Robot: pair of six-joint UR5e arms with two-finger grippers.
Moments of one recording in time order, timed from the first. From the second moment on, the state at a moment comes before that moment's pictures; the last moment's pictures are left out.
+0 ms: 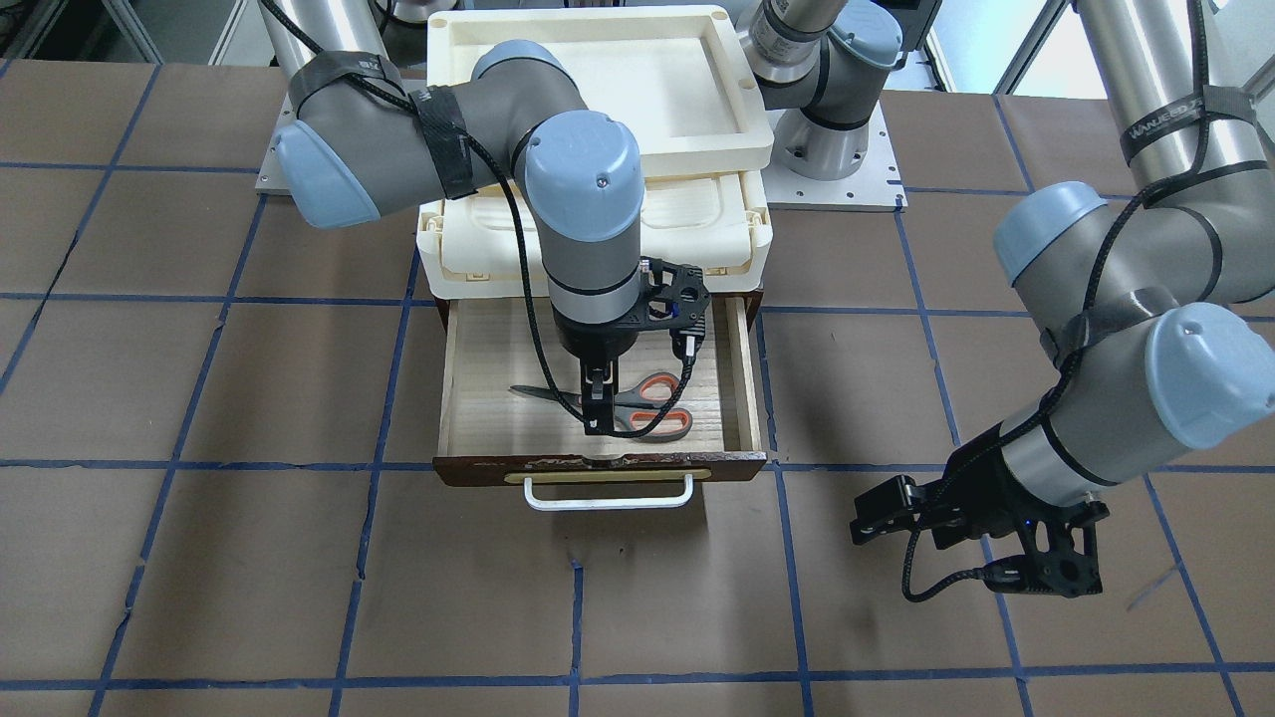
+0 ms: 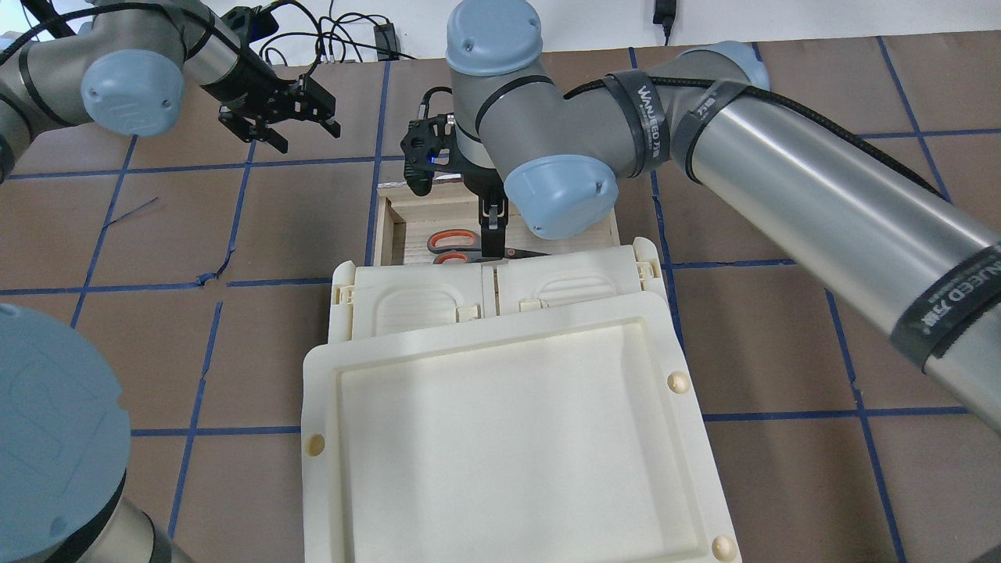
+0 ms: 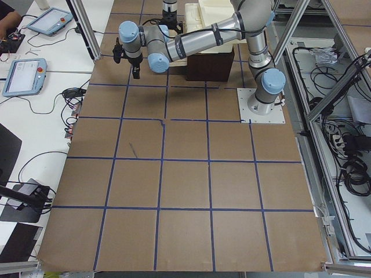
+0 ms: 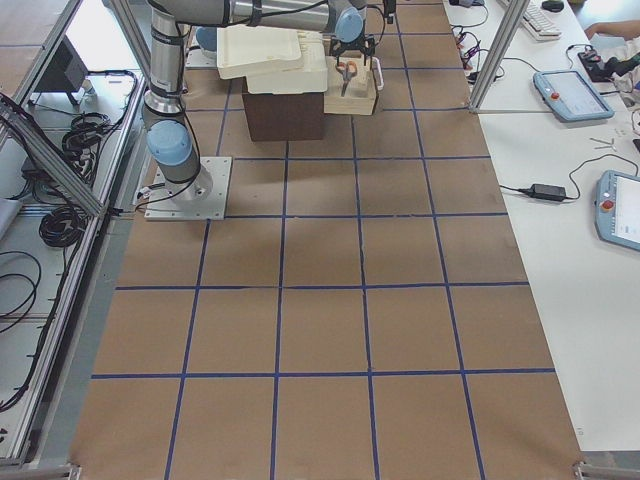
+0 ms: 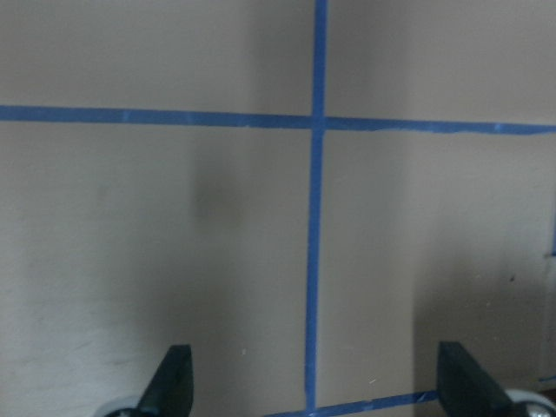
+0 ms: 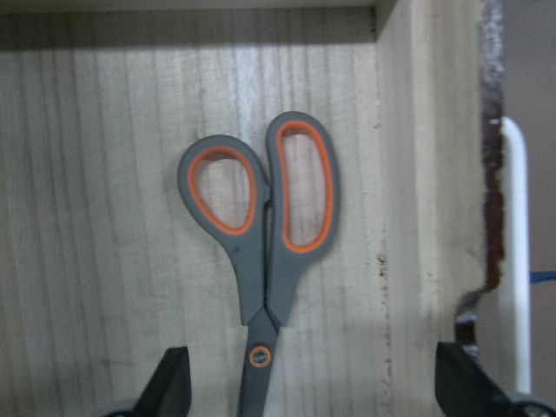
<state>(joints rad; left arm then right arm) -1.40 -2.04 -1.43 -1.22 1.25 0.14 1.97 -1.19 1.48 -1.96 -1.52 -1.11</state>
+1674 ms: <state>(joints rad) -1.52 -2.02 -1.56 -1.26 1.23 0.03 1.55 -1.58 1.46 -1.51 -1.56 -0.09</state>
